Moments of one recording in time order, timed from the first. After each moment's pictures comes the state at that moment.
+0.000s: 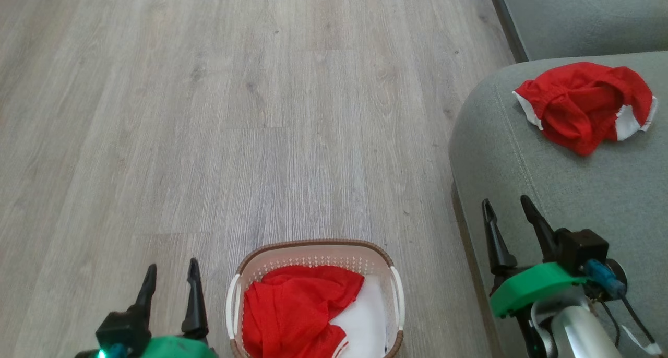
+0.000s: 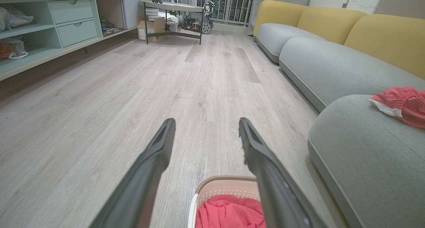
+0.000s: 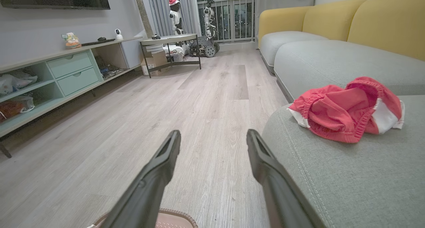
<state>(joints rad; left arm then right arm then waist) 0.16 0.09 -0.17 0.13 -0.25 0.15 -0.25 -0.10 -0.06 0.04 0.34 0.17 0.13 -0.25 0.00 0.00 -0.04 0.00</state>
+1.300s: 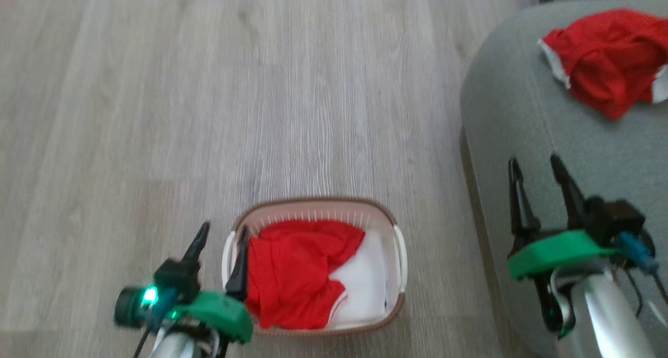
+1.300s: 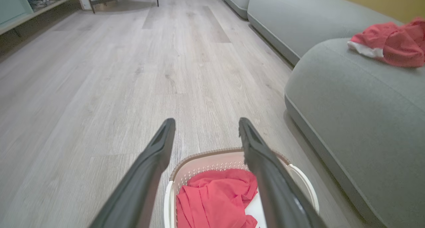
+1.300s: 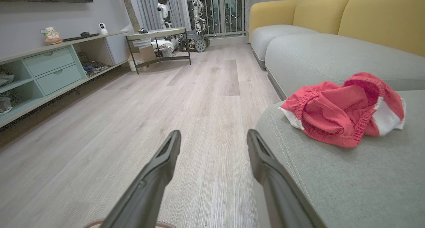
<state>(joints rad) -0.05 0.05 -0.23 0.33 -0.14 0.02 -0.25 -0.15 -0.05 -0.03 0.26 0.17 0.13 -0.25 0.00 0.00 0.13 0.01</state>
